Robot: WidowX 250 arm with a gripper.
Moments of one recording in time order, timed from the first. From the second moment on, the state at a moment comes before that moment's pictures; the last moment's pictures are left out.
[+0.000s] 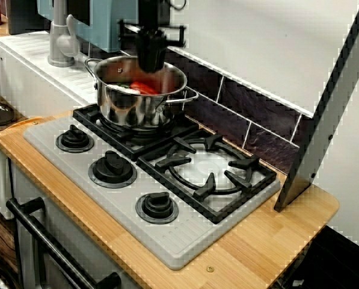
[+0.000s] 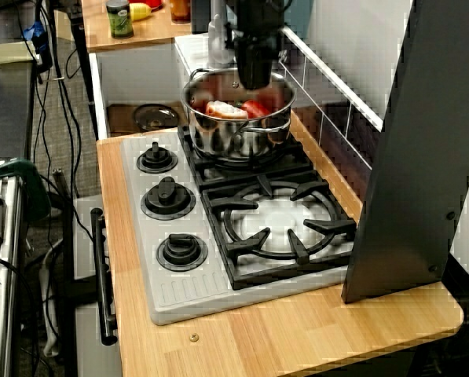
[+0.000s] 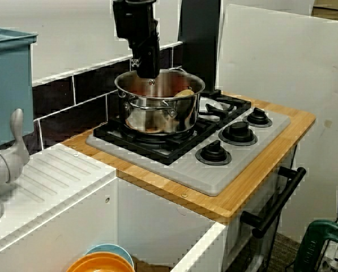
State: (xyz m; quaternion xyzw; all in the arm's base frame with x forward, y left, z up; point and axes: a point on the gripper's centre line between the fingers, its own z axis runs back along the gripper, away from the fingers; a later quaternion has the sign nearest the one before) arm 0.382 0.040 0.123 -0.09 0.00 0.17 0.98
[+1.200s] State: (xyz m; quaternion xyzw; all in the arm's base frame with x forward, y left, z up) arm 0.376 0.050 0.142 -0.11 -0.01 0.16 0.98
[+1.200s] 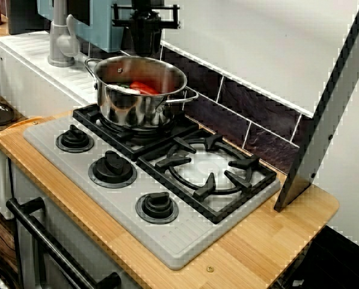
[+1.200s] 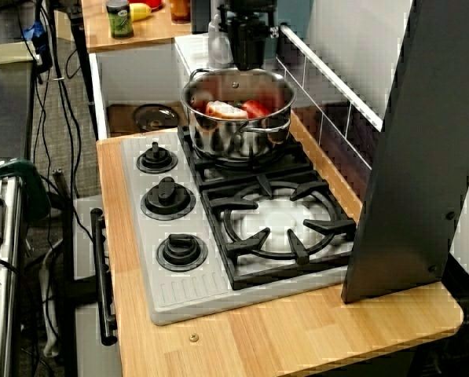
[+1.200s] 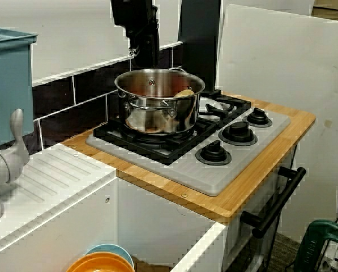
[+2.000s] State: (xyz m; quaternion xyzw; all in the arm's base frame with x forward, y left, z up) arm 0.369 0.047 0.137 -0.10 -0.01 0.15 0.98
